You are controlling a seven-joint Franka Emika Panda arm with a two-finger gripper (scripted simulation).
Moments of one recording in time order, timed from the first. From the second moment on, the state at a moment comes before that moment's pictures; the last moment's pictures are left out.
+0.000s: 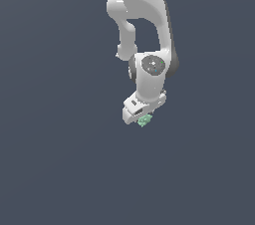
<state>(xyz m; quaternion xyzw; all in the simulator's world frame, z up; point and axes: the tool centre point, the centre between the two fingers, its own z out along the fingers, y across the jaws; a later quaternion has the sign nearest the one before) 0.002 0.073 0.094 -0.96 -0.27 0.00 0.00</state>
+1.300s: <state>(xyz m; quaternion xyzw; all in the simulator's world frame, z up) 0.112 0.181 0.157 -0.96 -0.27 0.00 0.00</state>
